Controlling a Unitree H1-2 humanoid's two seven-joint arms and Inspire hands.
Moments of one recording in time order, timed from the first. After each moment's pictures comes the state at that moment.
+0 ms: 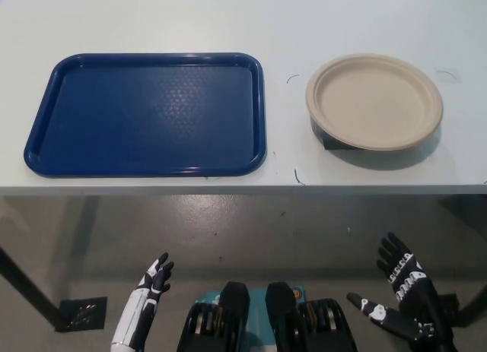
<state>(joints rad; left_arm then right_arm) 0.04 0.06 -0.05 0.18 0.11 -0.16 -0.02 0.03 -0.08 0.02 0.16 0.27 -0.19 0.16</state>
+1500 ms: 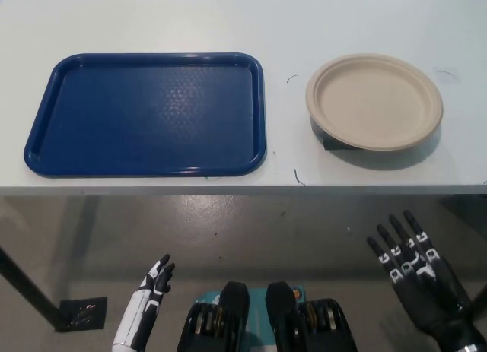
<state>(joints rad) 0.04 0.07 -0.06 0.18 0.13 -0.16 -0.02 -0.01 -0.07 -0.12 -0.05 1.11 0.32 0.10</state>
